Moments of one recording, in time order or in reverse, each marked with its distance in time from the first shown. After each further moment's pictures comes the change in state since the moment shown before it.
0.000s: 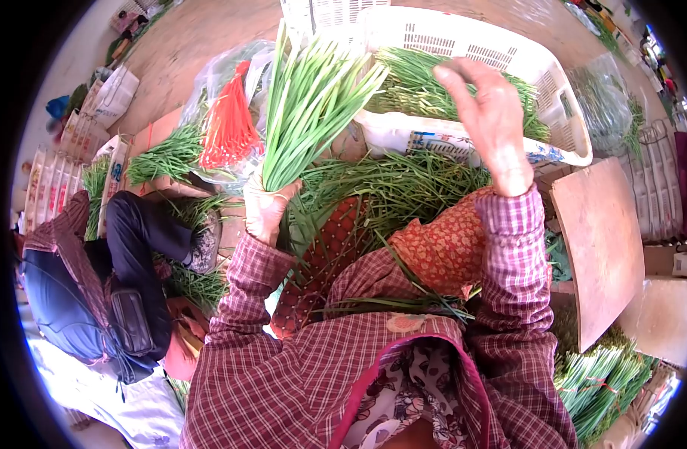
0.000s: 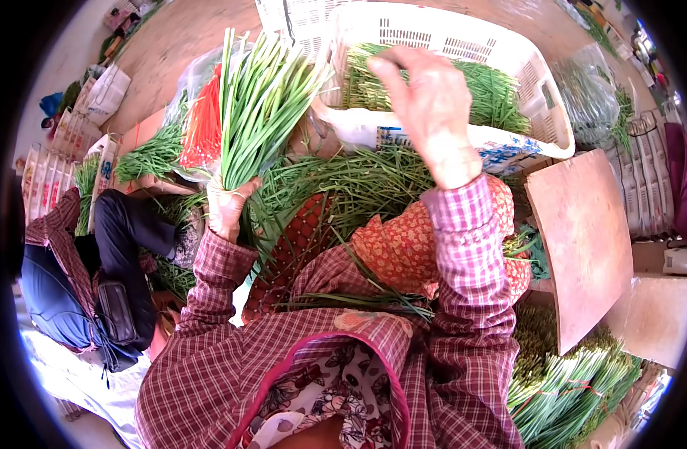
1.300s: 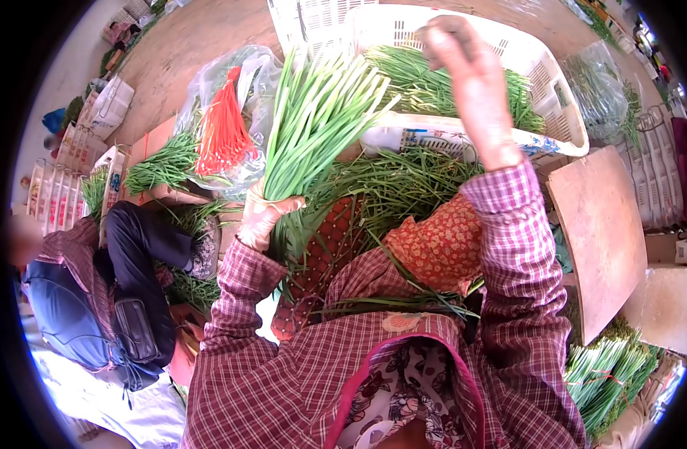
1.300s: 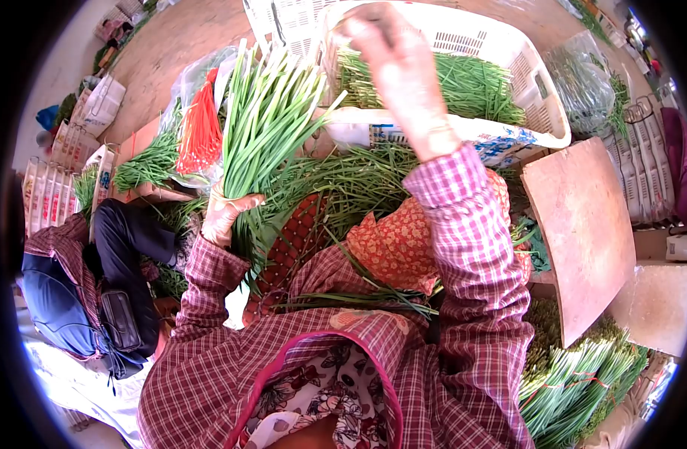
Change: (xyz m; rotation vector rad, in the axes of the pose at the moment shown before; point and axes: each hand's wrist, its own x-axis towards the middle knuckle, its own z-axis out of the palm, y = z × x) left_hand -0.001 -0.003 -0.014 -0.119 -0.275 -0.223; right_hand 0.020 -0.009 0.003 0.559 -0.050 0.157
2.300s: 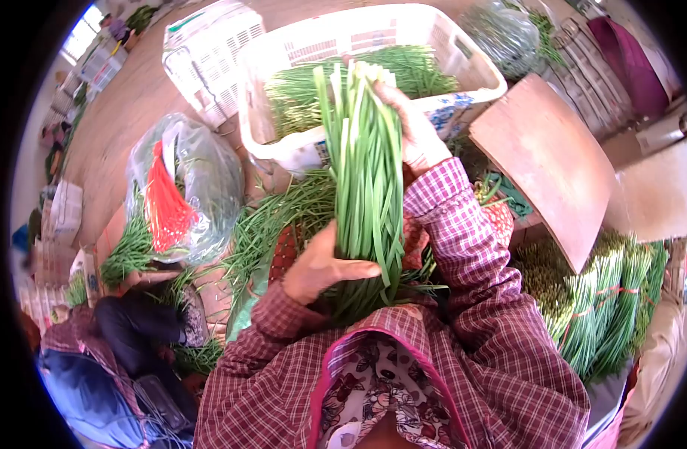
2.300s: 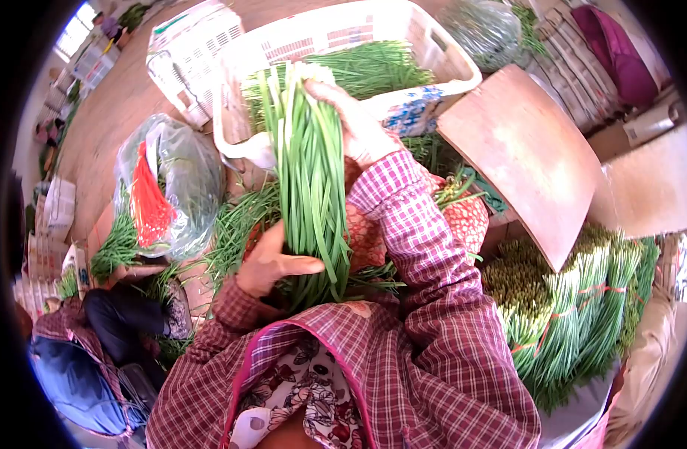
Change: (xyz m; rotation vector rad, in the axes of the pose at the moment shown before) left_hand -0.028 0.034 0.182 0.156 -0.784 -0.196; right_hand -0.072 0.046 -0.066 1.340 0.014 0.648
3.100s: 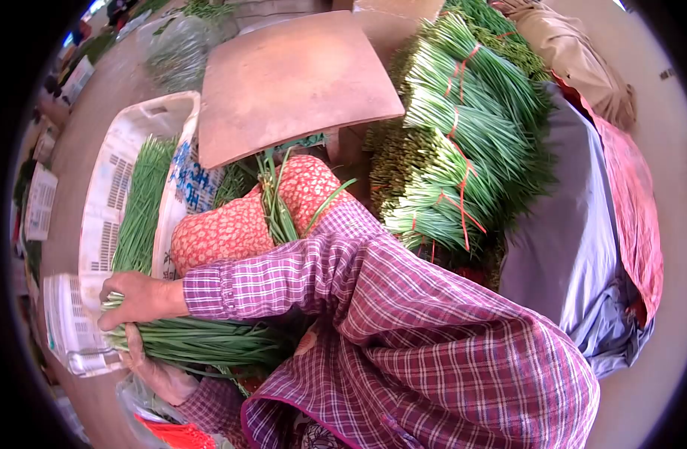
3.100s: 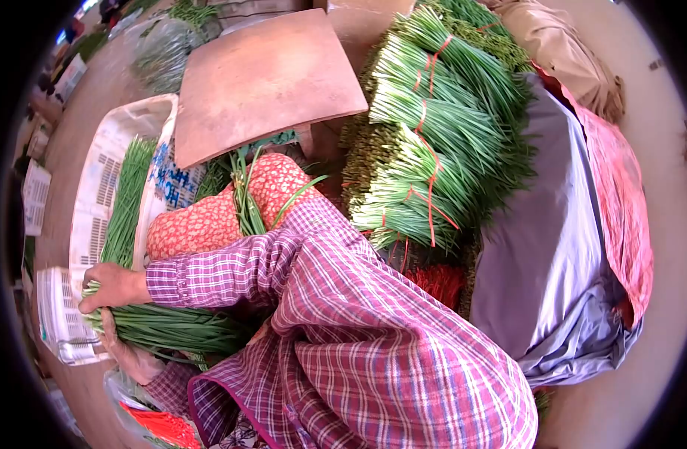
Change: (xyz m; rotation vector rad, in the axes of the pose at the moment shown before) left_hand 0.063 0.021 -0.061 0.685 0.255 0.909; right_hand 0.001 0.038 0.038 -0.978 0.416 -0.527
